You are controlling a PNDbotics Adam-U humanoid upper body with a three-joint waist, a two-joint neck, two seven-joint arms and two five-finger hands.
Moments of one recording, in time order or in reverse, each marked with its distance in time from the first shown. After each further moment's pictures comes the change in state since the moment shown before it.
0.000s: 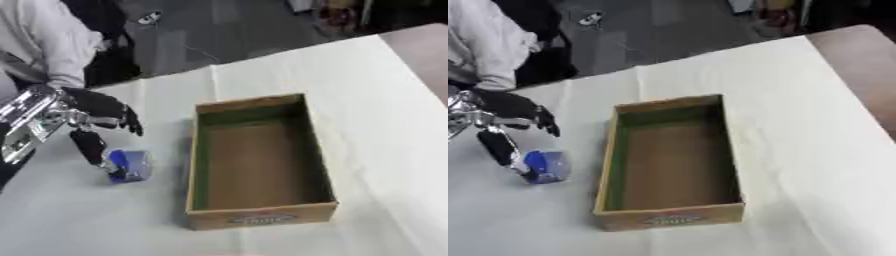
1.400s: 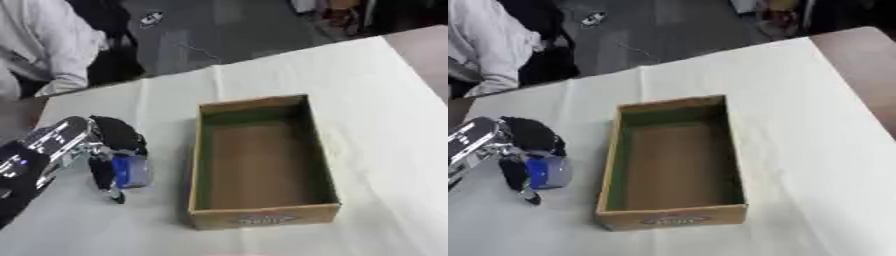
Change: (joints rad) left arm 0.035 -0.083 -0.084 0.037 -0.339 -0.038 0.074; right arm -0.001 -0.007 0.000 0.000 -0.013 0.022 0.022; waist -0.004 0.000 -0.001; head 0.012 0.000
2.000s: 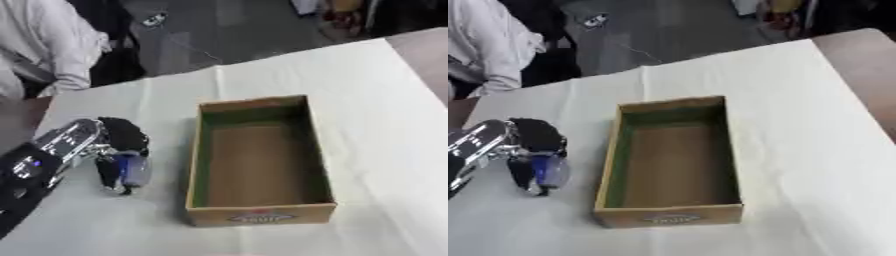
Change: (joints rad) left arm 0.000 -0.020 0.009 0.036 -0.054 0.013 0.101; right arm 0.000 0.000 0.000 0.000 -0.011 0.004 0.004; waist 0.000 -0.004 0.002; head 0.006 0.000
